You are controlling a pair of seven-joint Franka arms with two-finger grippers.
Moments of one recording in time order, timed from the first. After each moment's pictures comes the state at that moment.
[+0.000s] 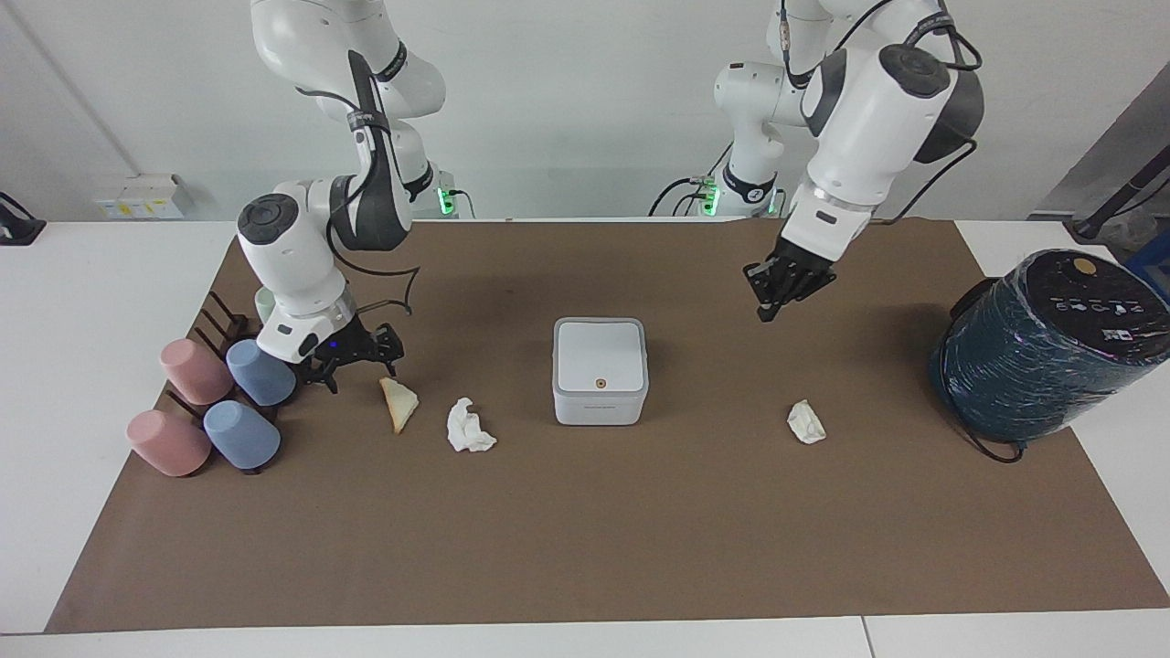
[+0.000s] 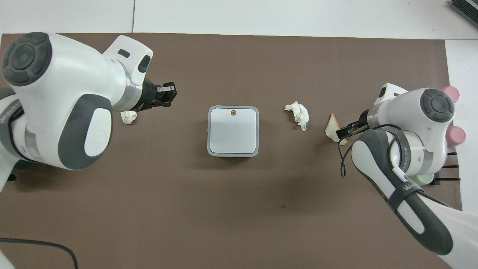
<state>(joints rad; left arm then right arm) -0.41 0.17 0.03 -1.68 -0.22 2.05 -0.51 0.10 0.22 -0.05 -2.07 0.06 2.34 -0.41</state>
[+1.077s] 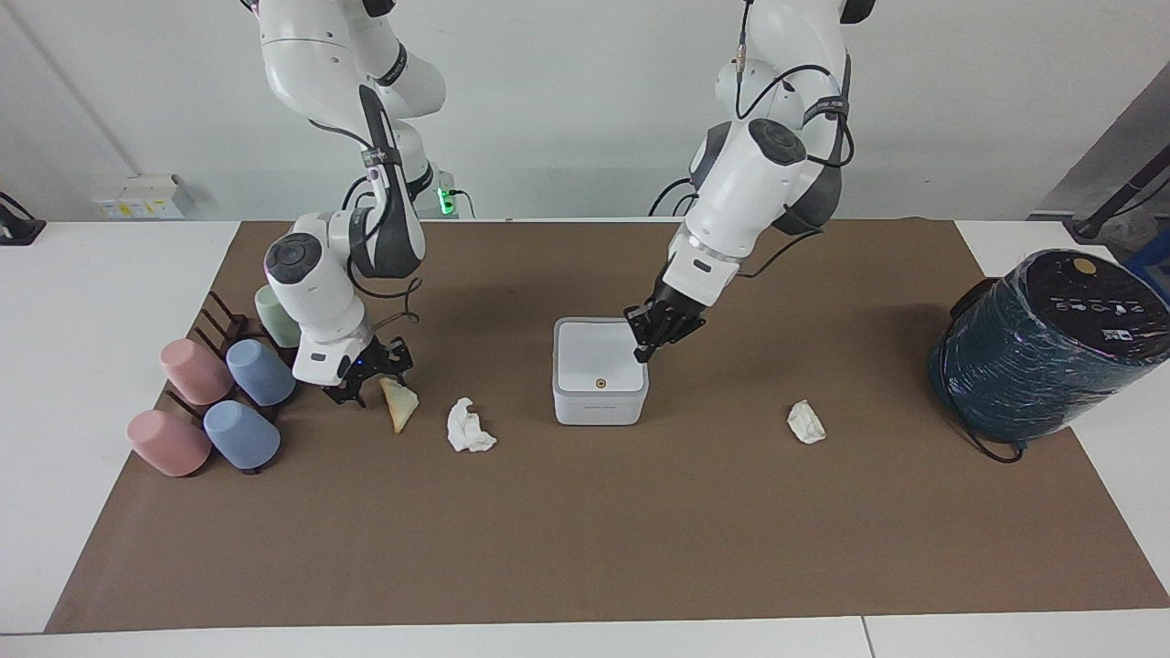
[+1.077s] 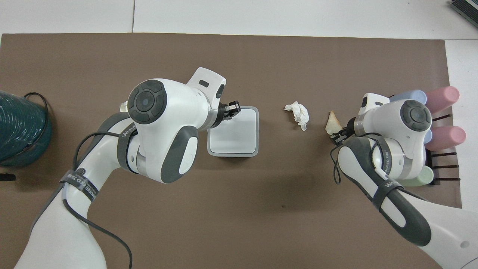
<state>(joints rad) -0.60 0.28 0.03 -1.75 -0.32 2.32 -0.60 0.13 0.26 -0.05 -2.14 0.12 2.45 -0.54</state>
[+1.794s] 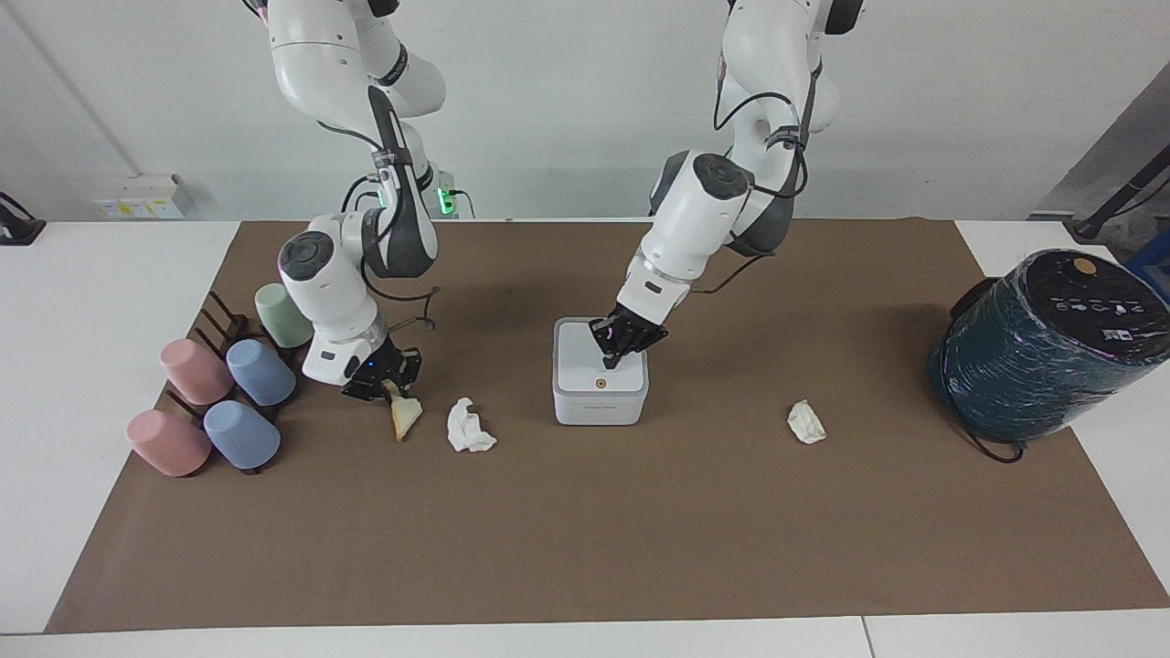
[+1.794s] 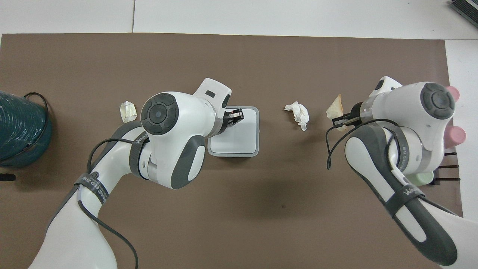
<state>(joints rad) -0.63 0.29 0.03 -1.81 -0.32 2.40 -0.60 0.16 0.17 -0.05 -2.01 0.14 2.29 -0.20</state>
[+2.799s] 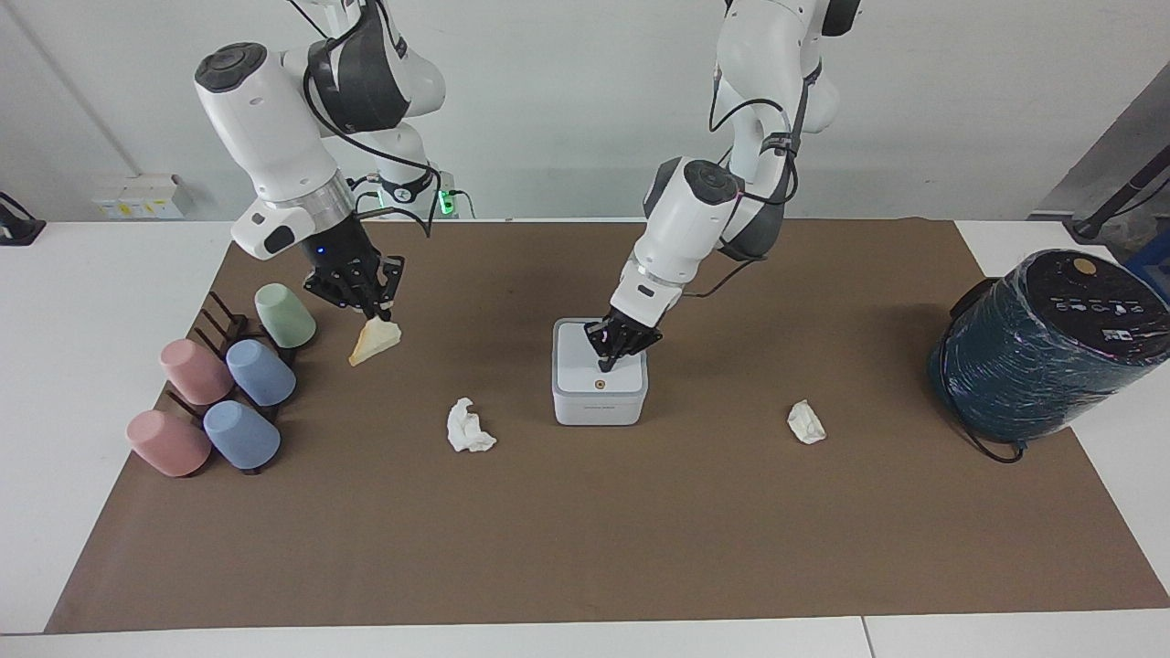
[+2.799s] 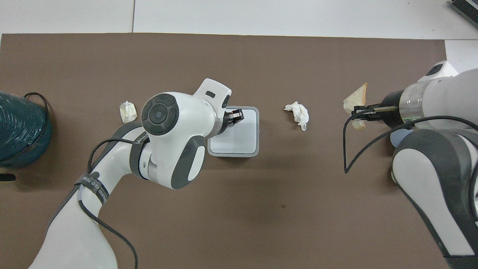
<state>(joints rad) -0.63 0.29 0.03 -1.82 -0.32 2.40 -0.60 0.17 -0.03 -0.05 -1.88 0.18 2.02 0.06</state>
